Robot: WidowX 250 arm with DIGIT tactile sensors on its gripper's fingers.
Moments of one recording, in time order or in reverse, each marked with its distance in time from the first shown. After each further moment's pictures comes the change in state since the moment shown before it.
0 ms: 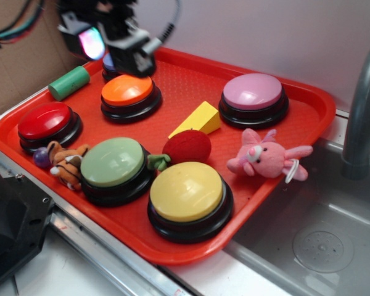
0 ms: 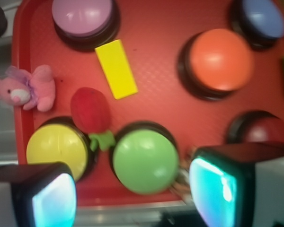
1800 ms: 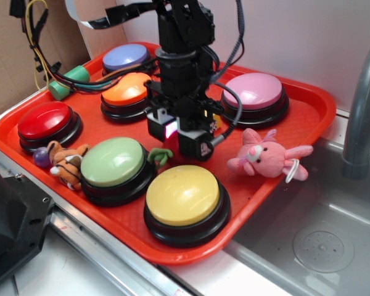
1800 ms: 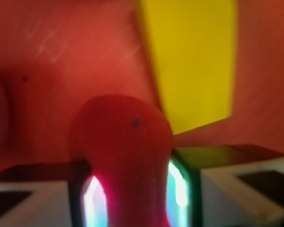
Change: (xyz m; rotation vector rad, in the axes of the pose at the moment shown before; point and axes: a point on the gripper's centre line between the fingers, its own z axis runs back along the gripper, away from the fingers) arm 0.031 -0.013 -0.100 0.054 0.143 -0.005
